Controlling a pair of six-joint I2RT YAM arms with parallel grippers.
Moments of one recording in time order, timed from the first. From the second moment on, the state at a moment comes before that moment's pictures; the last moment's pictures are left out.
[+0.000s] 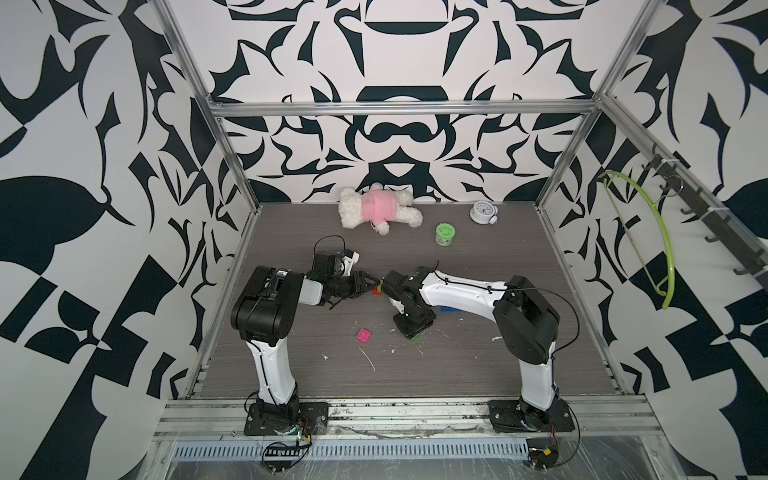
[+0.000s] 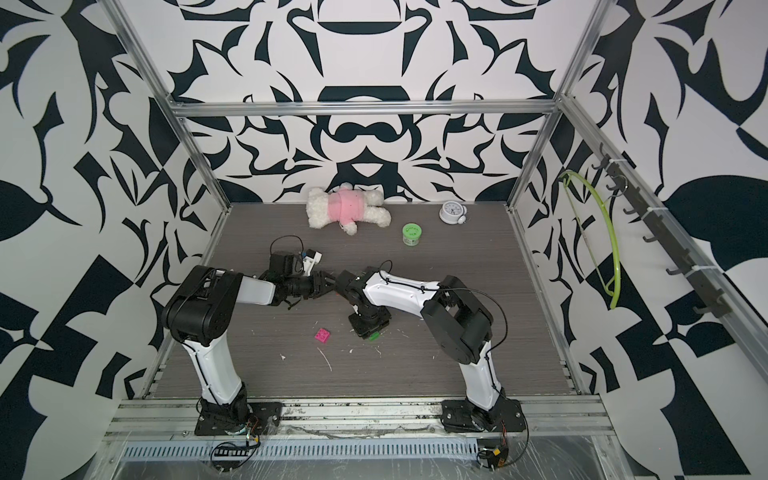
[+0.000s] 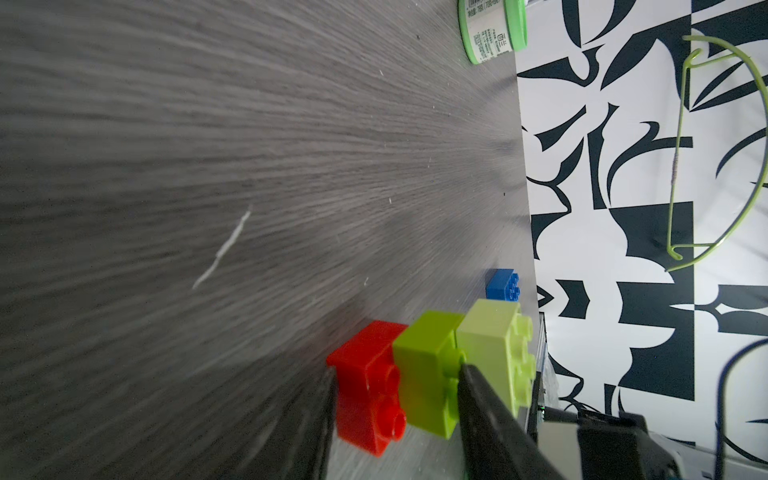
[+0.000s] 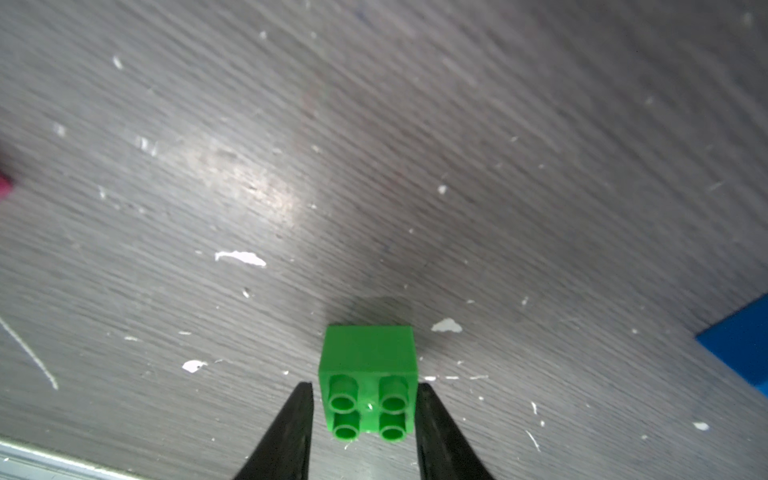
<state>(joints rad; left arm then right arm) -0.25 1.92 0.79 0.35 0.85 -0.57 0.91 1.97 1.41 -1.02 -0.06 0.36</state>
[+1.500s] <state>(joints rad) -0.25 1.92 0.79 0.35 0.85 -0.57 0.56 1.80 1.36 -1.08 -0.07 -0.77</state>
